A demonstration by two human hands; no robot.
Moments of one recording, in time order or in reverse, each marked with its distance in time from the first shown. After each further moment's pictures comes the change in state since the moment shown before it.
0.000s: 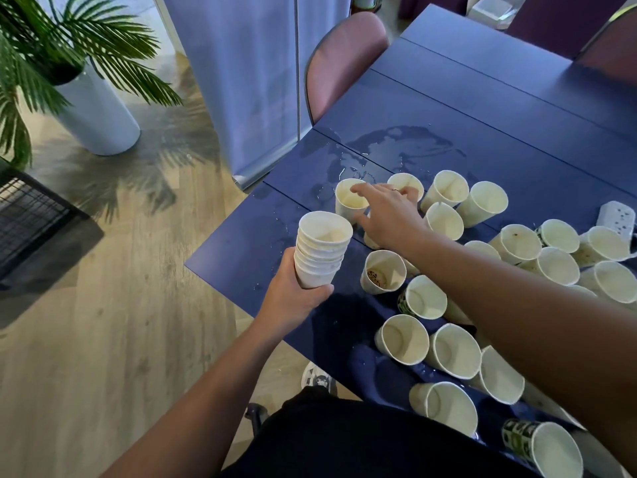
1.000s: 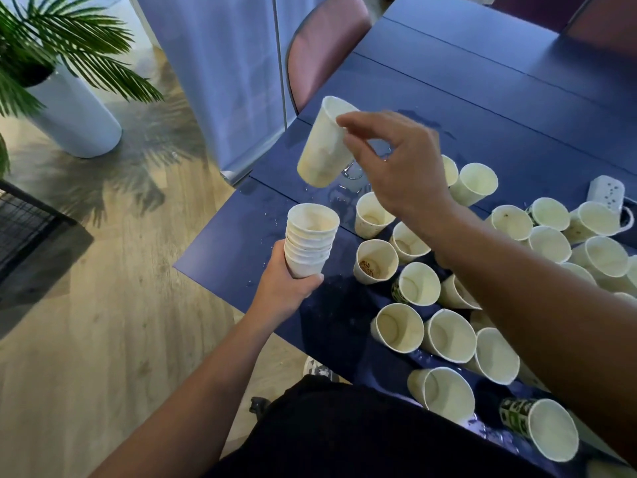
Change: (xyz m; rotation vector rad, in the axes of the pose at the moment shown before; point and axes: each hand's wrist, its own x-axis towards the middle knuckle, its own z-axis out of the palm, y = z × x) left_hand 0.014 -0.014 0.004 0.007 -0.003 -0.033; right_hand -0.022 -0.032 -0.072 0.573 0.606 -0.213
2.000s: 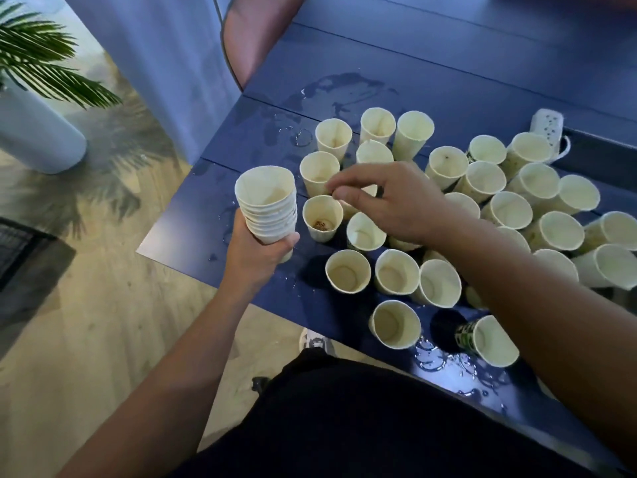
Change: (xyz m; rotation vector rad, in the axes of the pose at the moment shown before) left_hand -0.022 0.023 0.029 -0.067 0.047 0.128; right_hand -0.103 0.007 -0.103 -0.037 -0.481 0.247
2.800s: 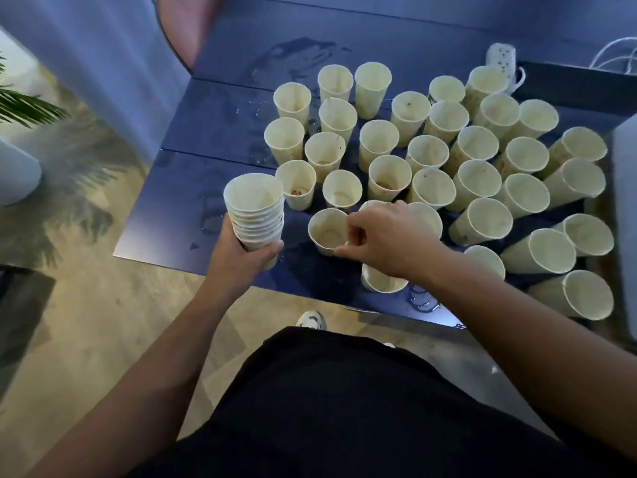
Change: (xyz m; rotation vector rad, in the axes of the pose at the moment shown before) left_hand -0.040 -0.031 -0.011 0.232 -0.176 0.047; right_hand -0.096 0.017 0.063 -0.430 -0.109 0.242
